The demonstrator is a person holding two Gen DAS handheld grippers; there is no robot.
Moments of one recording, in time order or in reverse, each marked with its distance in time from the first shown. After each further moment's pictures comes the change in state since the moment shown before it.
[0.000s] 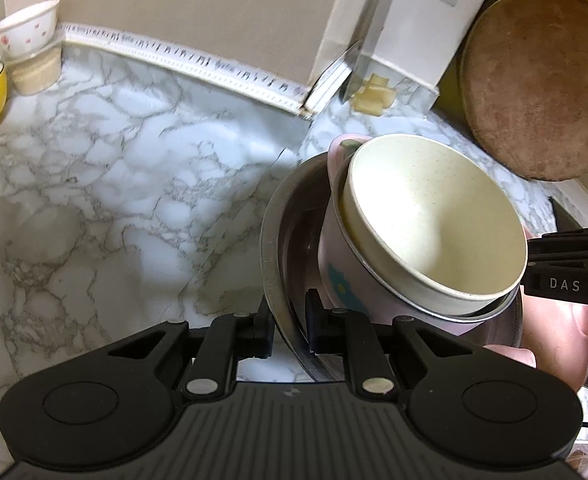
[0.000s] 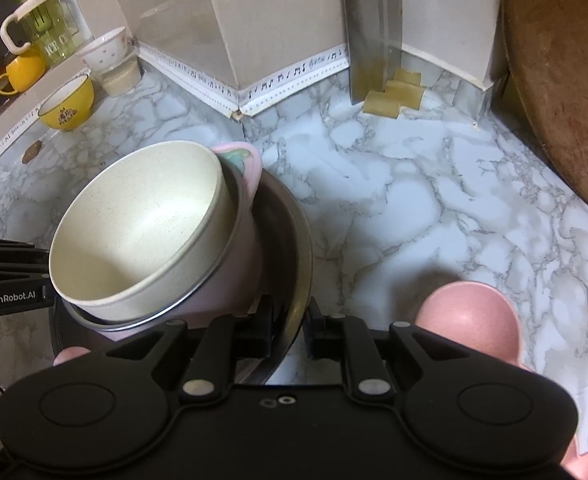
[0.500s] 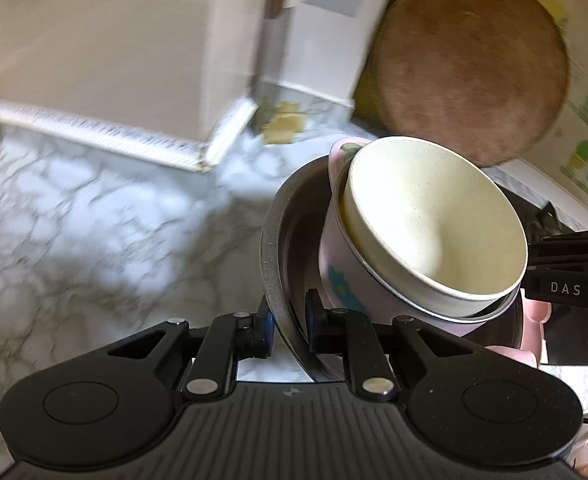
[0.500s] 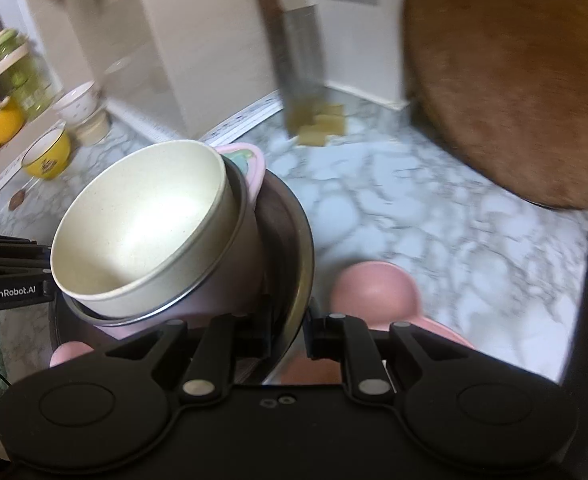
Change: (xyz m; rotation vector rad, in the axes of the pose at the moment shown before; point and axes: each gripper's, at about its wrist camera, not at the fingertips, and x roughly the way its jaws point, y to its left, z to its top) left arm -0.022 -0.065 0.025 0.182 -0.034 -0.106; right arm -0.075 -0.025 -0.020 0.123 -0.100 -0.101
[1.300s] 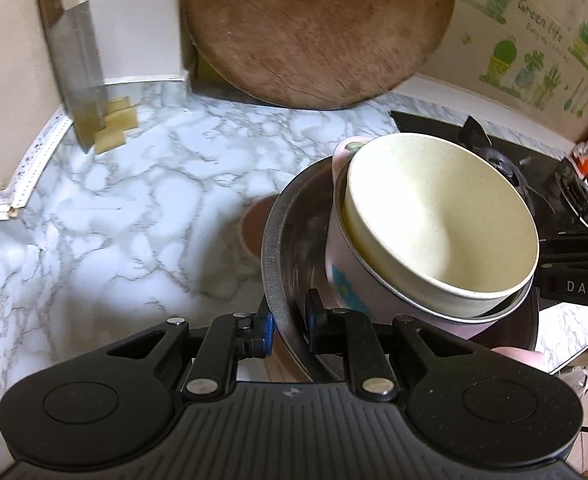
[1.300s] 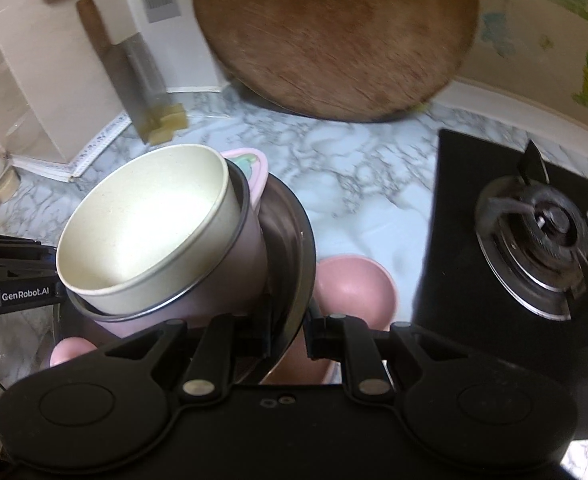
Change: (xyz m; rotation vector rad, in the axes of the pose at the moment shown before) left arm 0.065 -0.132 -0.006 0.269 0.088 -0.126; right arm -0.061 -0.106 -0.091 0.283 -0.045 -0.180
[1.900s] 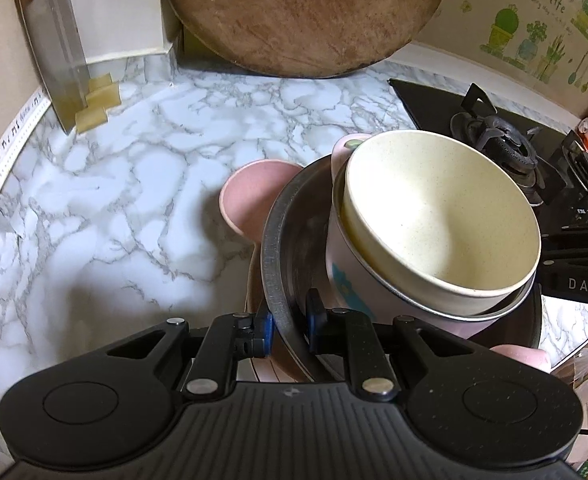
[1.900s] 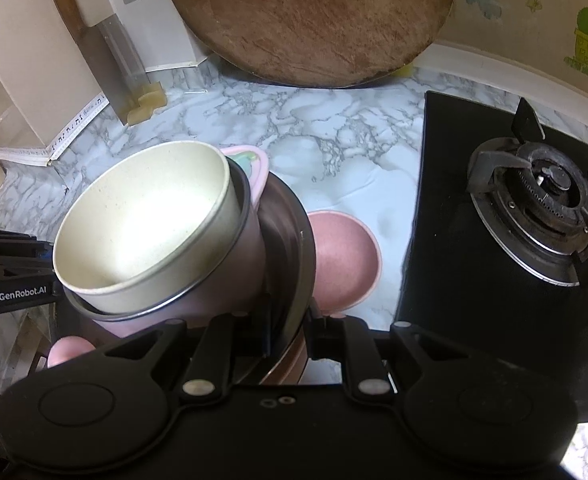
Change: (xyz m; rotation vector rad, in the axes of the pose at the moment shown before) left arm 0.028 -0.006 -0.008 0.019 0.062 0.007; right arm 0.021 -0.015 -0.020 0.030 0.035 -0.007
